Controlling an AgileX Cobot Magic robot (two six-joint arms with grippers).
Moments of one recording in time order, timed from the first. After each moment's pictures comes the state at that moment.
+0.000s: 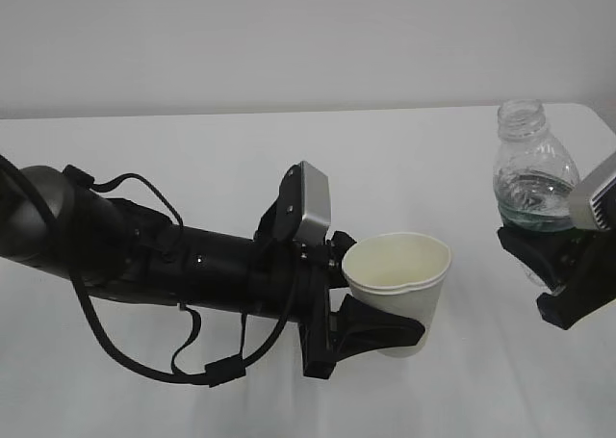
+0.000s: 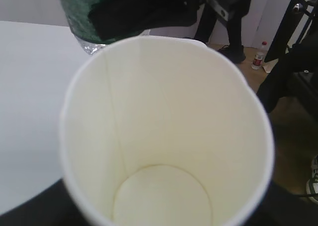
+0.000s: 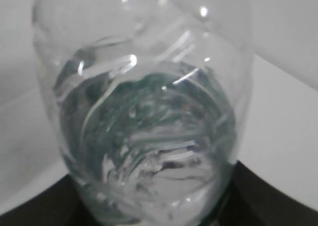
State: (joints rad) left arm -0.63 2.09 -0.96 1.15 -1.05 -0.60; right arm 0.07 1.33 -0.34 -0.62 -0.54 0.03
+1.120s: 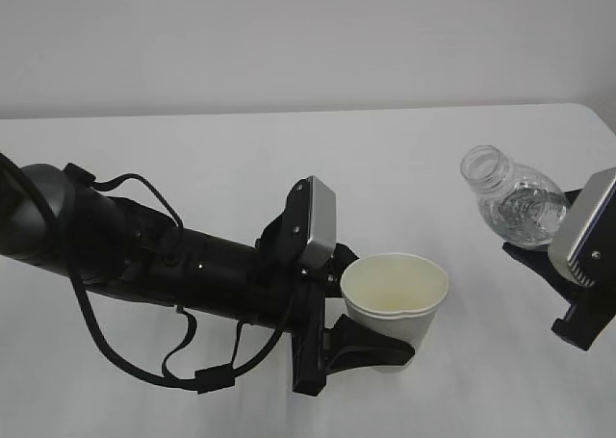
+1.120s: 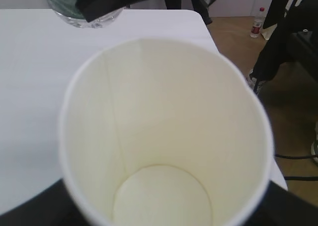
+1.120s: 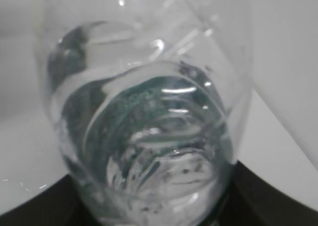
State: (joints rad) left arm -0.63 2.09 -0.97 1.23 -0.99 -0.57; right arm 0.07 1.33 -0.34 -0.62 -0.52 -0.32
